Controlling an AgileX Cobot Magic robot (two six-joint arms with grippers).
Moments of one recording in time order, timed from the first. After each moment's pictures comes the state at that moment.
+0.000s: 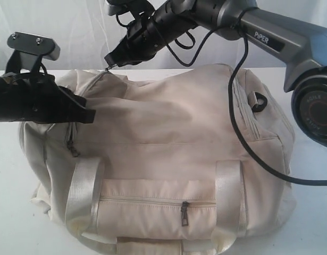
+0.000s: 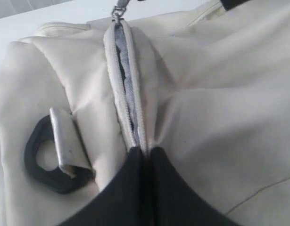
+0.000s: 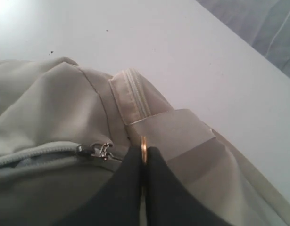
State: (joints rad) left arm -0.44 1.34 -0.80 -0.50 0.12 0.49; right arm 0.63 2.27 -2.18 0.52 0.82 -0.63
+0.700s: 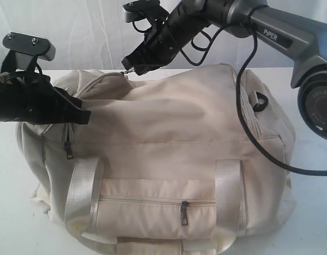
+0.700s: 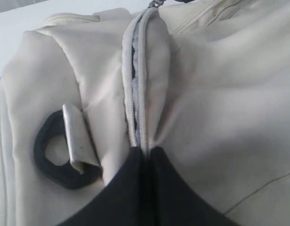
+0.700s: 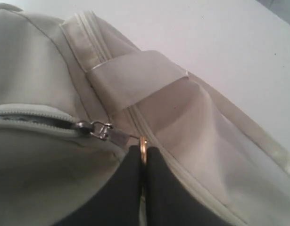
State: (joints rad) left arm -0.42 1.34 -0.80 -0.50 0.16 0.51; right arm 0.59 2.27 -2.18 0.40 0.94 -0.49
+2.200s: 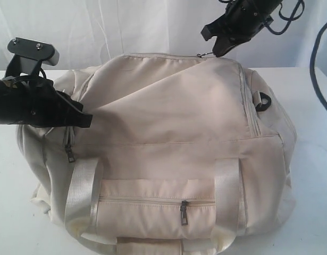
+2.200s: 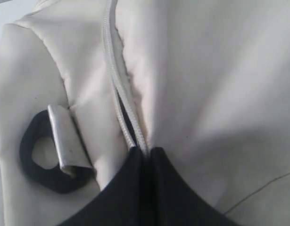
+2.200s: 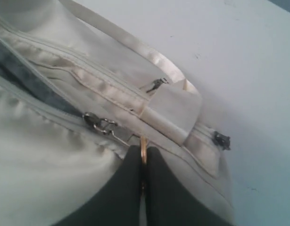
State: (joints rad) left arm -0.42 1.37 -0.80 -0.50 0.15 0.51; right arm 0.32 2.14 -2.18 0.28 1.22 -0.40
